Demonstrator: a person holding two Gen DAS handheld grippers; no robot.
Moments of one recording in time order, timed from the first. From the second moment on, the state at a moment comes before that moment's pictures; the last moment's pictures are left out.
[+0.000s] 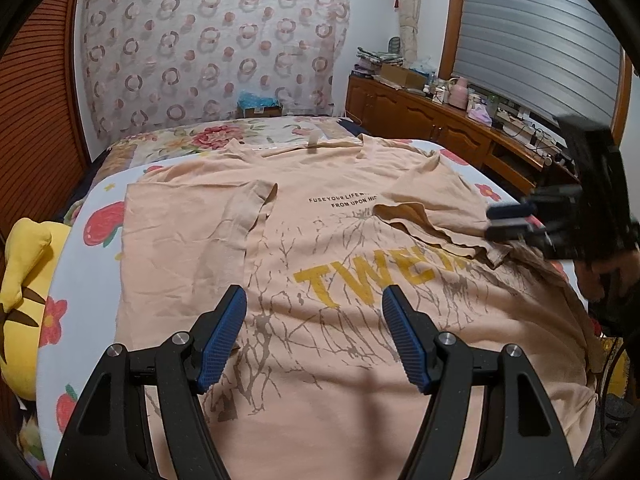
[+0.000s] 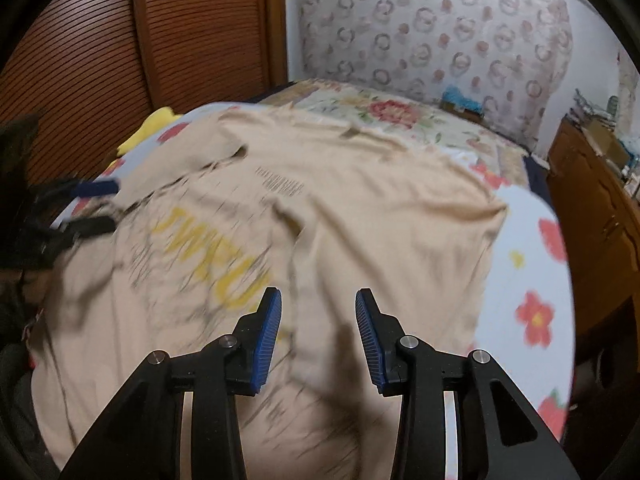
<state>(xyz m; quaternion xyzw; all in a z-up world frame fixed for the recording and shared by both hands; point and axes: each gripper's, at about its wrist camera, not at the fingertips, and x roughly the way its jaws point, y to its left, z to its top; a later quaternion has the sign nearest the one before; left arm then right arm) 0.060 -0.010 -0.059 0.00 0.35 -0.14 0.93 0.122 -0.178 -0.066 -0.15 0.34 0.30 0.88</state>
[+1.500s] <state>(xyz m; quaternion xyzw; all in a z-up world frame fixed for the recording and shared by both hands) 0.128 0.045 -0.048 0.02 0.36 -0.10 0.93 0.202 -0.228 -0.065 -0.10 0.36 0.21 0.91</state>
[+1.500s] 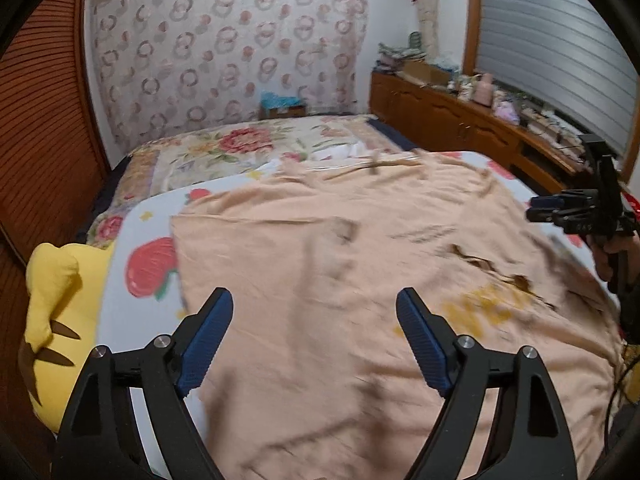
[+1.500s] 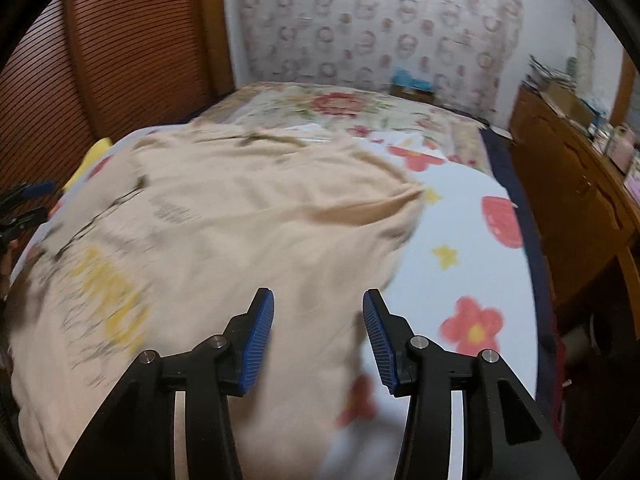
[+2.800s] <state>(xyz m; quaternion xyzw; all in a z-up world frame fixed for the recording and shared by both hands) 0.275 0.141 -0.090 -0.05 0.44 -0.03 0.90 0.293 -0.219 -0.087 -0.10 0.37 0.18 0.91</state>
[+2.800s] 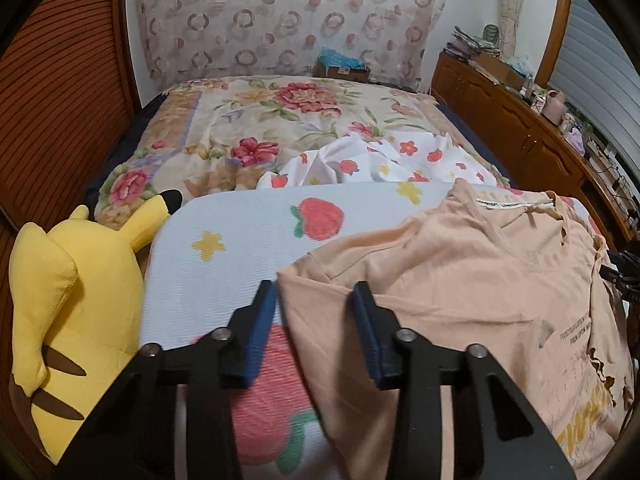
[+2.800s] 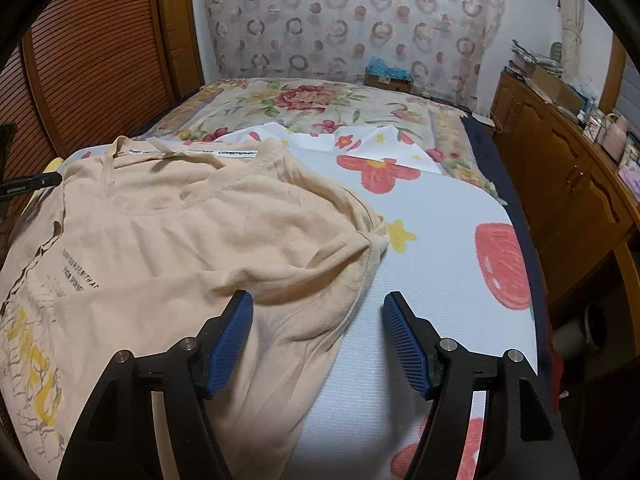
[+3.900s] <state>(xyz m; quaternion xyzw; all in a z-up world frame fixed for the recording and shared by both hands) 0.029 0.089 0.003 -0.04 0.30 -0.09 0.95 0.098 -0.272 -0.042 -0.05 0.26 0.26 0.93</state>
